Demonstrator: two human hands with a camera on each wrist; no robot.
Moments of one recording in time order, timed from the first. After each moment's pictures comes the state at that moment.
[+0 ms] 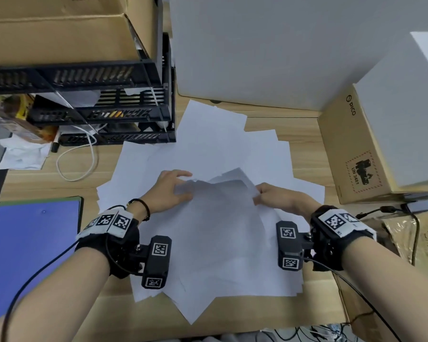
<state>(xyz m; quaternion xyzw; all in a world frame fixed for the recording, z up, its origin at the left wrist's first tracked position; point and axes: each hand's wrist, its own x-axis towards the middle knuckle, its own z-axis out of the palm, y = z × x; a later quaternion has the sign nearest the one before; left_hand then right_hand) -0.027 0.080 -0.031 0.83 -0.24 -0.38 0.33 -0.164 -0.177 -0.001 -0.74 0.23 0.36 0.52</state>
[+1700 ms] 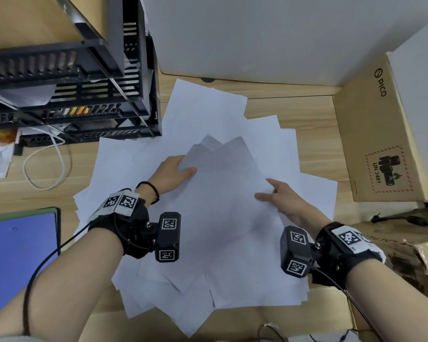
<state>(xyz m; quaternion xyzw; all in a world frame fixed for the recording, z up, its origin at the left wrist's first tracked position) 0.025 0.014 -0.085 0.80 -0.15 -0.43 0.39 -0.170 -0.214 -0.089 -0.61 0.41 0.19 0.65</state>
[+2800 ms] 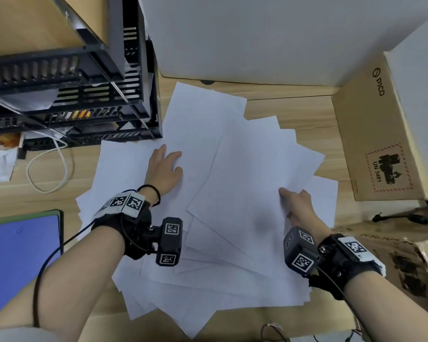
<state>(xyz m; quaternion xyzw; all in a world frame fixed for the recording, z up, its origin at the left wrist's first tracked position) 0.031 0.024 -0.107 0.90 -0.16 -0.32 0.24 -0.186 -0.211 -0.101 -0.49 0.62 -0.03 0.62</state>
